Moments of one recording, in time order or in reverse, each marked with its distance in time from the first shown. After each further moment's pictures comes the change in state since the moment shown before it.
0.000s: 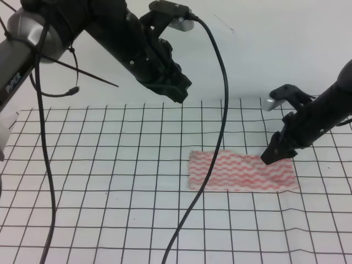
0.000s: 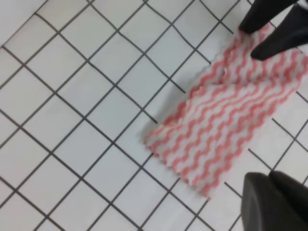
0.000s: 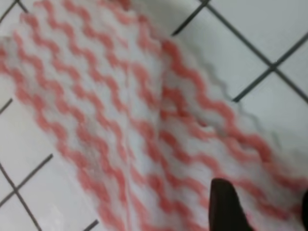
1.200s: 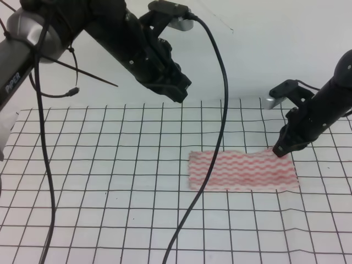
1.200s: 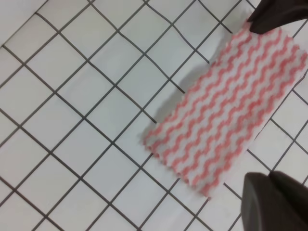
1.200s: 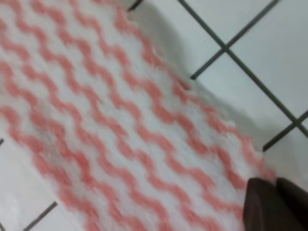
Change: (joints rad) left arm 0.000 0.000 0.001 -0.001 0.000 -0.004; right arm 0.023 -0.018 -0.038 -0.158 -0.015 0.101
